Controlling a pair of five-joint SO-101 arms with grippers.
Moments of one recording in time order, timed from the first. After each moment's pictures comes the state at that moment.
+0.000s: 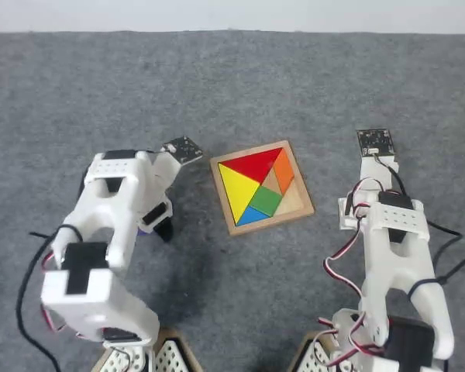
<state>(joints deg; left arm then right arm) -8.8 10.6 30.9 68.1 -43.5 6.7 -19.2 52.3 45.9 12.2</state>
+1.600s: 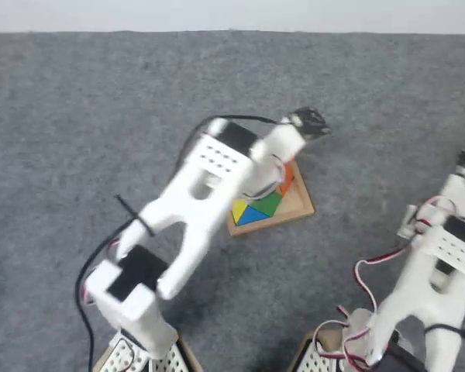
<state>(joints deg) 27.3 12.3 0.1 80.7 -19.2 32.7 -30.7 51.9 52.1 9.1</state>
